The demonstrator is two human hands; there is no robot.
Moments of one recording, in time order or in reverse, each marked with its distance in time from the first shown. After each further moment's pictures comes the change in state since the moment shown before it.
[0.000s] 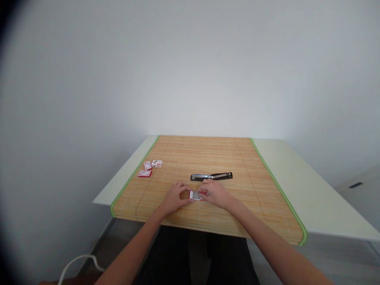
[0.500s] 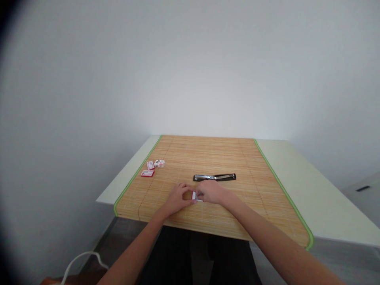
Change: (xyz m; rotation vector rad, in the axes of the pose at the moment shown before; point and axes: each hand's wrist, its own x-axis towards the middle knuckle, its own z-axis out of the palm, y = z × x) left_hand 0.000 -0.001 0.000 0.012 -0.009 0.007; right_hand 0.040 -0.007 0.000 -0.094 -0.227 -0.081
